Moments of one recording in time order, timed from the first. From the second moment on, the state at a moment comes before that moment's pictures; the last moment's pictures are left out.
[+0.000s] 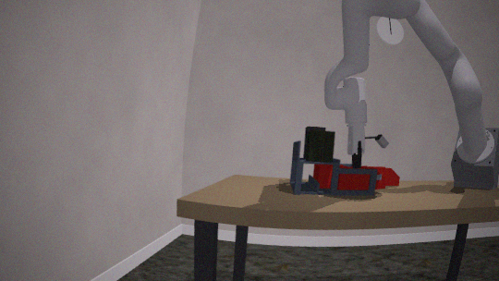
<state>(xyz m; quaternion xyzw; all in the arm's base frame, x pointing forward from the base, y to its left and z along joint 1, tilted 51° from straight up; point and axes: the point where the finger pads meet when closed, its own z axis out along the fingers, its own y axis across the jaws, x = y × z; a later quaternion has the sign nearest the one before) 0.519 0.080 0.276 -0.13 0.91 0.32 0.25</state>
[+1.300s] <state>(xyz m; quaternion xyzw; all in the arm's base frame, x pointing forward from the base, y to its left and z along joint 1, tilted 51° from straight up) 0.503 0.055 0.300 -0.13 0.91 0.32 0.25</state>
